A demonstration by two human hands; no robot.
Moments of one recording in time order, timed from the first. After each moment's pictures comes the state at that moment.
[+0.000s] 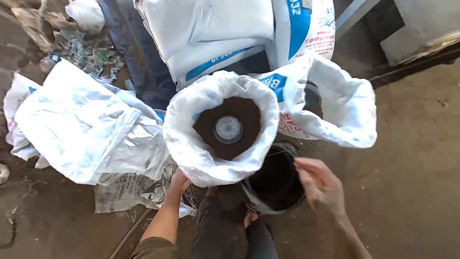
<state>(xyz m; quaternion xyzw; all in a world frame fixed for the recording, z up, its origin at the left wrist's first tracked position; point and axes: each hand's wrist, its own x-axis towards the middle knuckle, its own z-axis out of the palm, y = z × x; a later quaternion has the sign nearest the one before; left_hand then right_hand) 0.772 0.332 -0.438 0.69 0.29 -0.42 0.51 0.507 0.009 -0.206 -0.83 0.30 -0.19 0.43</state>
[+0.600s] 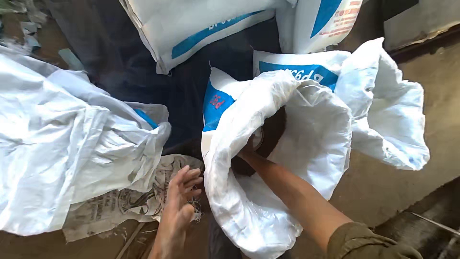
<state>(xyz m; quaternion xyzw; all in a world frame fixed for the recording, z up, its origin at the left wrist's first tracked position) 0.930 0.300 -0.349 0.66 -0.13 -0.45 0.59 0.808 0.061 -0.538 -0.84 0.36 0.33 0.23</state>
